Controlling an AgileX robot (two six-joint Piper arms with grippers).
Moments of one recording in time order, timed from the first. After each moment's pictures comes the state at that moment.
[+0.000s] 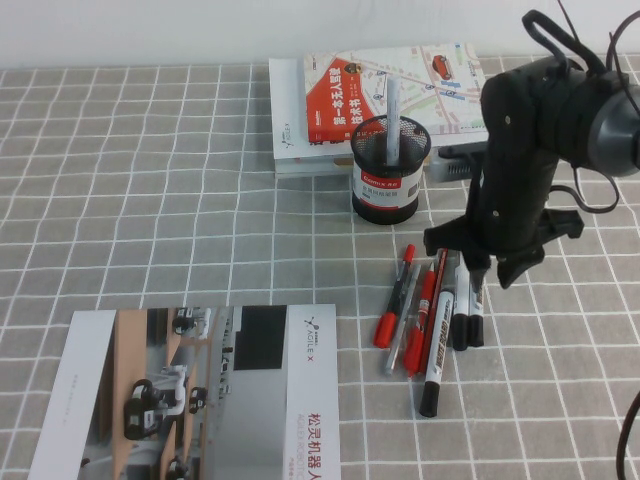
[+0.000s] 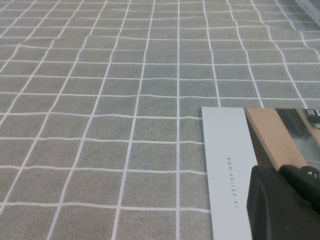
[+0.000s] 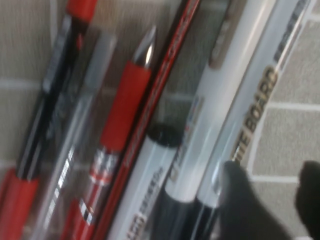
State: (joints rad) right arm 0.44 2.06 -1.66 -0.06 1.20 0.38; left arm 0.00 -0.01 0.03 -0.04 0.39 0.07
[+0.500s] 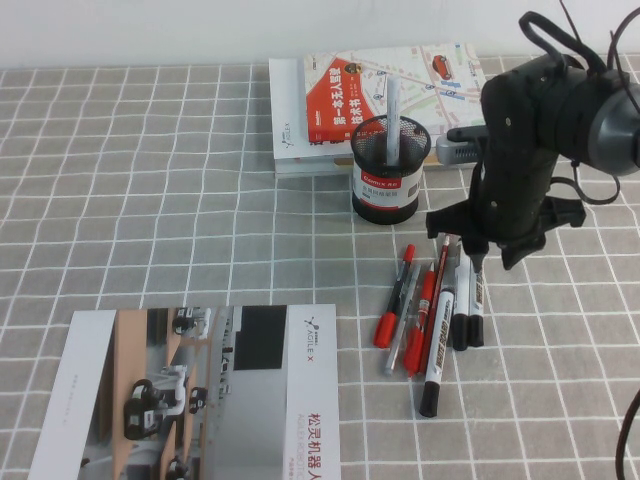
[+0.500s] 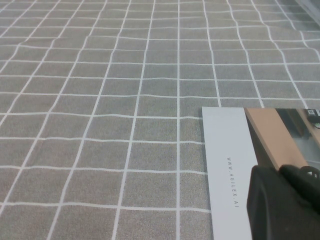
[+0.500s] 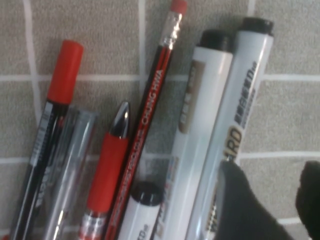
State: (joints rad) right arm 0.44 2.06 -1.67 -0.14 1.12 0.49; left arm 0.00 -0.01 0.03 -0.04 0.39 0.07
